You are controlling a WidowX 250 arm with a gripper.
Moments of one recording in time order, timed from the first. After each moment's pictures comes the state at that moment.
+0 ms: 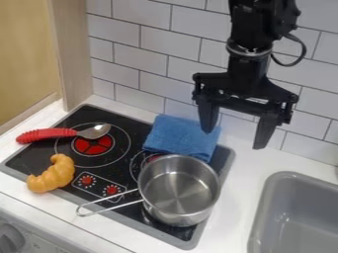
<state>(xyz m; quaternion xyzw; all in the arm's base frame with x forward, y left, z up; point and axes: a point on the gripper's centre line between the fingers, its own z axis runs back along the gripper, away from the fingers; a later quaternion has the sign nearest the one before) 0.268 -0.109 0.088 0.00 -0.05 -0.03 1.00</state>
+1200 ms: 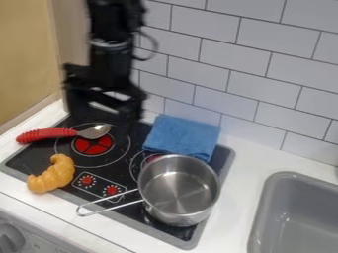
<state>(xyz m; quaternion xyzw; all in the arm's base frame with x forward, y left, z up) 0.214 0.034 0.076 0.04 0.04 0.00 1.00</state>
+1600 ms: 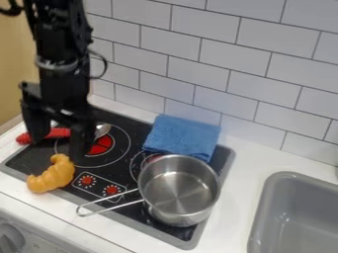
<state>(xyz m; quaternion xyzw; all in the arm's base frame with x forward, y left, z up) 0.192 0.060 0.052 0.04 0.04 -0.03 1.00</state>
